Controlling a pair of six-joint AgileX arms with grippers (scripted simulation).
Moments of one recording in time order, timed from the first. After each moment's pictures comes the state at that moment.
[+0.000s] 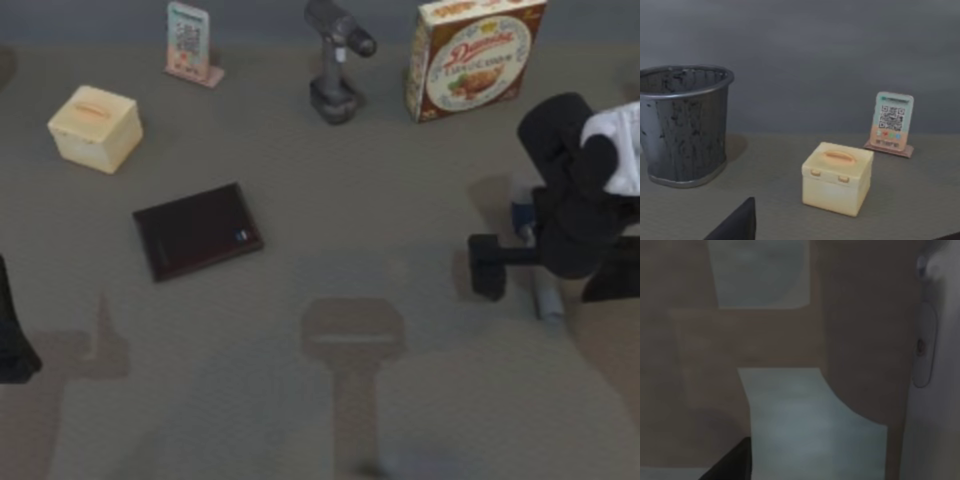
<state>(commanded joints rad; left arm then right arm) 0.00 0.00 0.00 0.00 0.00 0.00 0.31 2.05 1.17 -0.60 0.03 0.35</state>
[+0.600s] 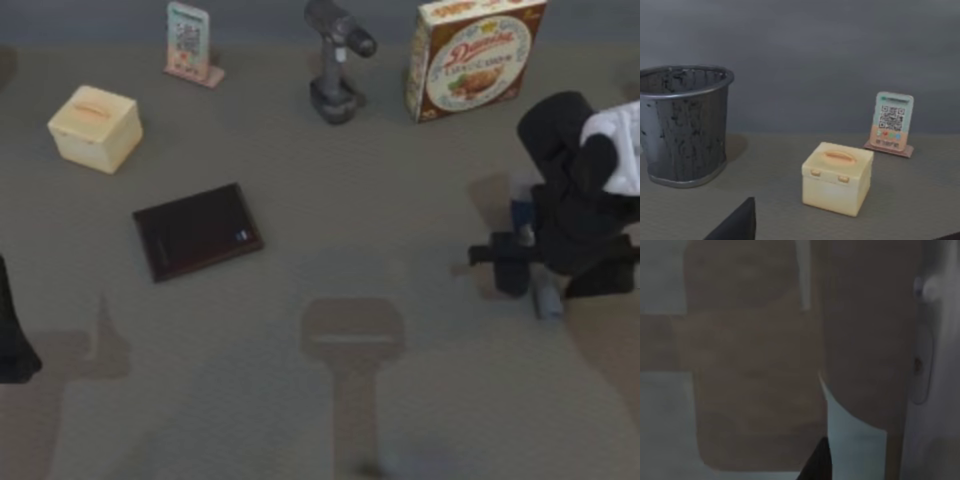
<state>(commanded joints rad) 0.00 0.00 0.00 0.00 0.00 0.00 0.31 2.05 1.17 -0.60 0.03 0.35</state>
